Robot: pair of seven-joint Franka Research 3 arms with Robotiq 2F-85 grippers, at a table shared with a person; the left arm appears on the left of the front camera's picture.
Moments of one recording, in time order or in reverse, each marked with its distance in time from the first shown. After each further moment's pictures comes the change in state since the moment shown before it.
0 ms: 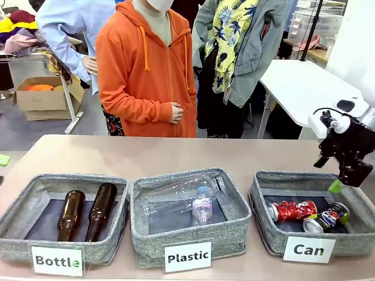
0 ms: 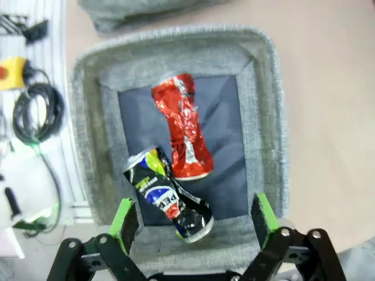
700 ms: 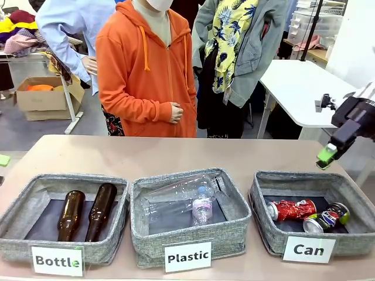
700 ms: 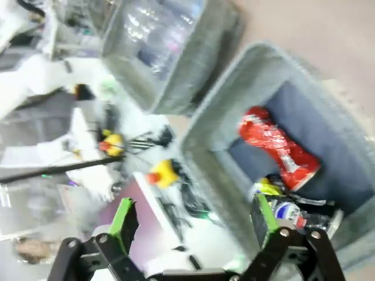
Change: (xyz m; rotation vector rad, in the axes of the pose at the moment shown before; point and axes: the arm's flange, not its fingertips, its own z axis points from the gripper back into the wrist) left arm 0.000 0.000 0.000 0.000 0.000 0.001; right arm -0.026 -0.056 0.015 0.624 -0.231 -0.827
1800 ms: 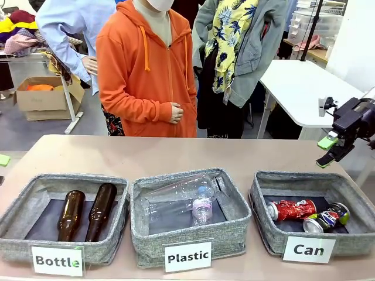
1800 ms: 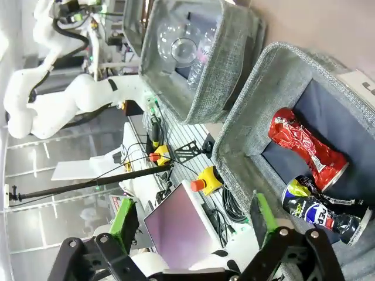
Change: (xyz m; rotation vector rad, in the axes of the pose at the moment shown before) left arm 0.000 0.000 0.000 0.000 0.000 0.000; right arm 0.001 -0.013 0.006 0.148 -0.026 -0.110
